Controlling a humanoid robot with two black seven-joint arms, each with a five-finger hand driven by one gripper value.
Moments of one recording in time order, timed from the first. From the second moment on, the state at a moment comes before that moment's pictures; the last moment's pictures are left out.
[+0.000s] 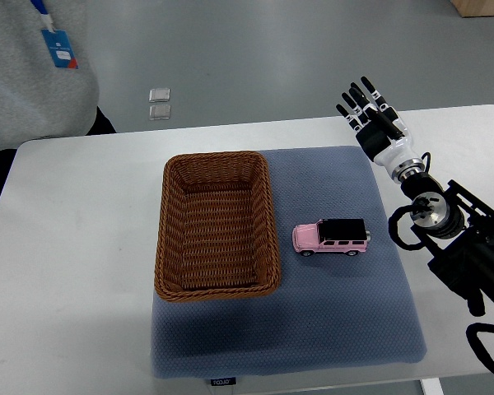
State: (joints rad) left arm -0.02 0.00 -0.06 -0.26 0.13 0.01 0.00; right arm 0.66 -0.08 1.06 0.60 -0.13 0.32 0.28
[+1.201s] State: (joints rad) left arm -0.02 0.00 -0.05 -0.27 0.13 0.01 0.00; right arm 1.00 -0.73 0.24 1.25 -0.96 0.50 0.04
